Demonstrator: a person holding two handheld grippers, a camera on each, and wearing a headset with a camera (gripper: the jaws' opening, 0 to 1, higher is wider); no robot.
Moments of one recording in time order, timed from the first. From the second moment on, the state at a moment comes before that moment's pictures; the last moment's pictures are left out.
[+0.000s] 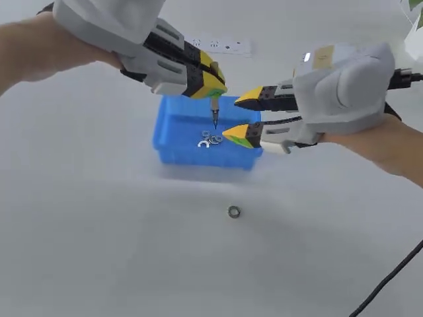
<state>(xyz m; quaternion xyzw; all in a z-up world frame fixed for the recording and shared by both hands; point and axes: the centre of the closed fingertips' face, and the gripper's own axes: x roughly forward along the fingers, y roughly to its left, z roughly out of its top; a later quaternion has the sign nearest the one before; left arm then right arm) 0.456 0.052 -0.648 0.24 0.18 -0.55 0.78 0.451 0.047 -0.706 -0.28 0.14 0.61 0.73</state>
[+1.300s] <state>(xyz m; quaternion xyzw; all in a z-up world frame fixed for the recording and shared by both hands) 0.361 0.008 -0.699 0.20 0.22 -0.56 0.77 0.365 -0.047 -0.739 -0.18 0.21 0.54 0.79</state>
